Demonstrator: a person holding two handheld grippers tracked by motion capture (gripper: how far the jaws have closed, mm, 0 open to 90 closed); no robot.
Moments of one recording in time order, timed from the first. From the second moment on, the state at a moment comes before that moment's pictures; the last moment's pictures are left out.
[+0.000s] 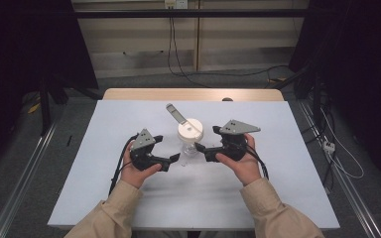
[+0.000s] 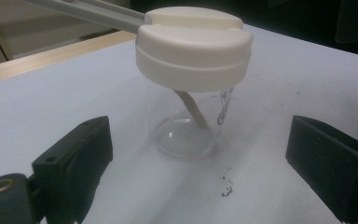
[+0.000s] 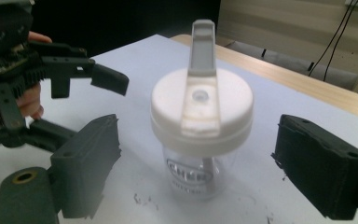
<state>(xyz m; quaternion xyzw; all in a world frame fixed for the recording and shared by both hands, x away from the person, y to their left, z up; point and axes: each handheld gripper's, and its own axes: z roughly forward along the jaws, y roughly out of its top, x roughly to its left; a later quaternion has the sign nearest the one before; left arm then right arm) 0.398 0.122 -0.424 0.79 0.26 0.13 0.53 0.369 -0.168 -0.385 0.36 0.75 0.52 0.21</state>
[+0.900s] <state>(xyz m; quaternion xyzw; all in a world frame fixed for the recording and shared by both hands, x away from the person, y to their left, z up) 0.381 0.177 -0.433 0.80 0.28 0.13 0.51 0.318 -0.238 -0.435 0.39 0.74 0.50 0.22</state>
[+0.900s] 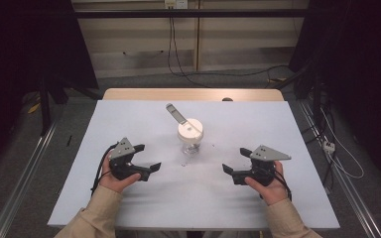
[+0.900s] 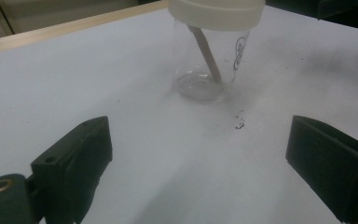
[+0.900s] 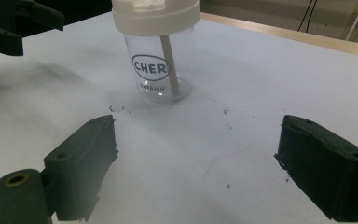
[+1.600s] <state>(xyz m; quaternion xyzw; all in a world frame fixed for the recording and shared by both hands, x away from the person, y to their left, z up) 0.367 0.212 -0.437 0.81 0.29 0.14 0.49 0.295 -0.260 -0.446 0.40 0.74 0.49 0.22</state>
